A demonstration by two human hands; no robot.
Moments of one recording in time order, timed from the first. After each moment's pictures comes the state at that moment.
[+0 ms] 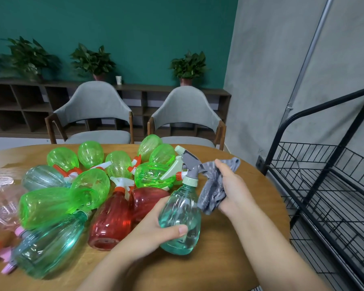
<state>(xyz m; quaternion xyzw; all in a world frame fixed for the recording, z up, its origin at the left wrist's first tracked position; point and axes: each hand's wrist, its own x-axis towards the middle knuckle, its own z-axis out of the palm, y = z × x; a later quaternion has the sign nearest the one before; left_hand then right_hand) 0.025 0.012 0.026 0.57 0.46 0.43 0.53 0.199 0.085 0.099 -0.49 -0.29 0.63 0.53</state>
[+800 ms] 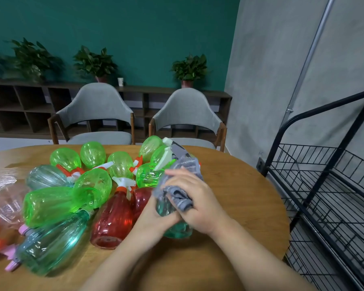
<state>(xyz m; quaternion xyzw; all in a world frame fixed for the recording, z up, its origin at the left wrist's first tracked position) 0.039 0.015 0.037 0.51 0.50 0.53 0.46 0.171 0.061 0.079 -0.22 -0.87 0.14 0.43</state>
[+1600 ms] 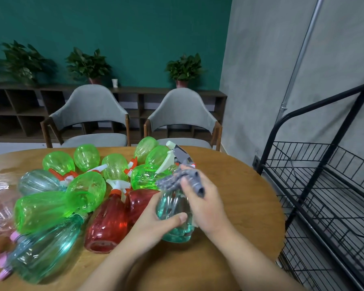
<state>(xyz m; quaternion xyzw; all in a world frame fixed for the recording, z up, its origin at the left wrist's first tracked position) 0.039 0.019 0.032 0.52 0.49 0.49 0.50 0.175 0.046 0.079 -0.35 -0.68 0.39 0.51</state>
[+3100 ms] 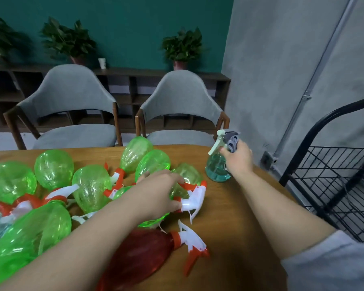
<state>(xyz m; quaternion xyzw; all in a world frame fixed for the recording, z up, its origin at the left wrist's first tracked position) 0.016 0.184 0.089 0.78 0.61 0.03 0.13 0.229 0.340 0.034 -0.66 -0.57 0.17 0.45</state>
